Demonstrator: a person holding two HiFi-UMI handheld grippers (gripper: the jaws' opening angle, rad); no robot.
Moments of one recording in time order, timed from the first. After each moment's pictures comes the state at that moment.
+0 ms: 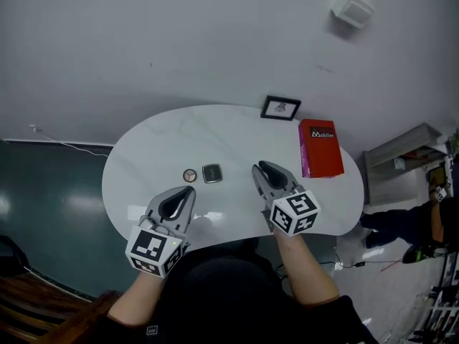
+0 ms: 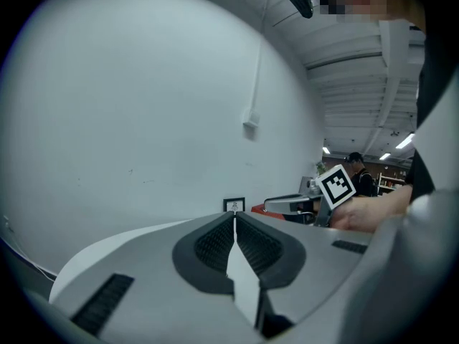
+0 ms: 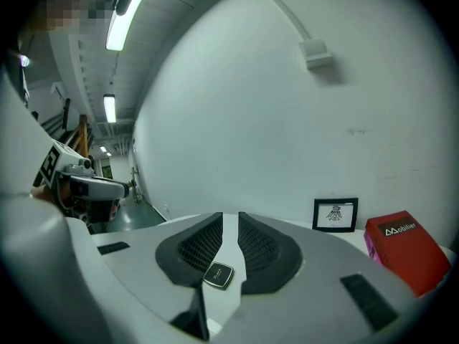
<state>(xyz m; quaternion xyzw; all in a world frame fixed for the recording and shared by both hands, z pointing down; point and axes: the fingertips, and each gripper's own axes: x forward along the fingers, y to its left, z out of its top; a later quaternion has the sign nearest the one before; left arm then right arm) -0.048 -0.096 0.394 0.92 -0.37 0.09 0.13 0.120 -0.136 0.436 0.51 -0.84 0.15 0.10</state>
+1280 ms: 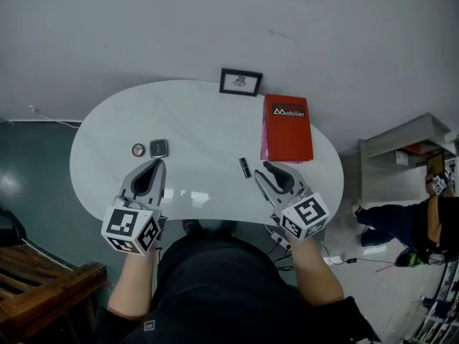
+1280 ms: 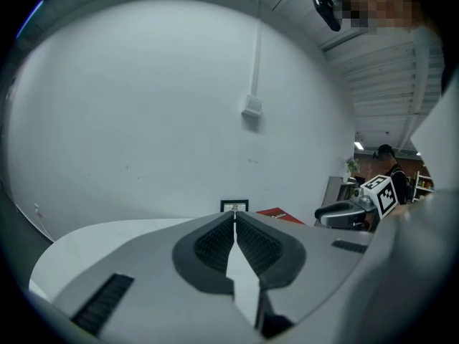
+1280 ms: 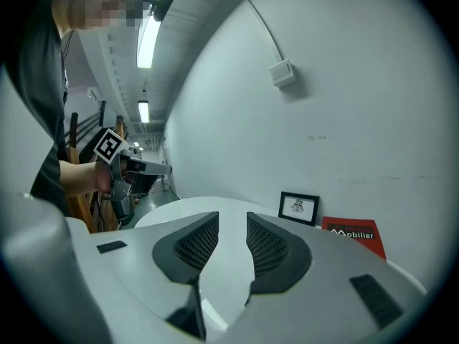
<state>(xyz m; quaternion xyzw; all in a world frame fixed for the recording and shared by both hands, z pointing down) 0.098 -0.079 0.397 0.86 -0.48 0.10 0.13 0.320 -0.047 0.451 0.41 -0.90 0.12 0.12</state>
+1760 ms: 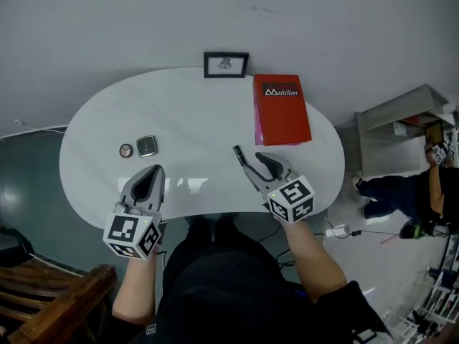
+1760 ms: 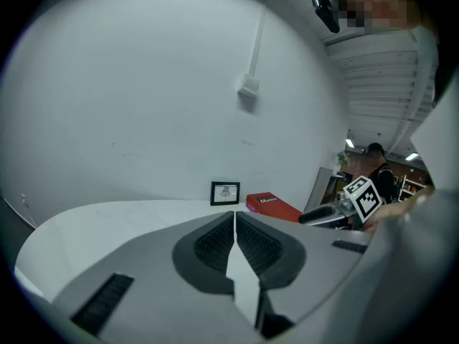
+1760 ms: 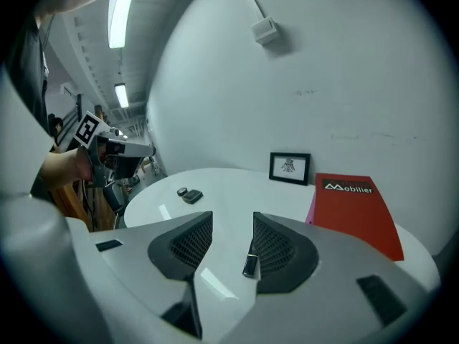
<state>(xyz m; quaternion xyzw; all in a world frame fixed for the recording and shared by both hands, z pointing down) 0.114 -0.081 0.444 0.87 -0.44 0.13 0.17 0.327 -0.055 0.531 0.43 -0.86 0.20 0.20</state>
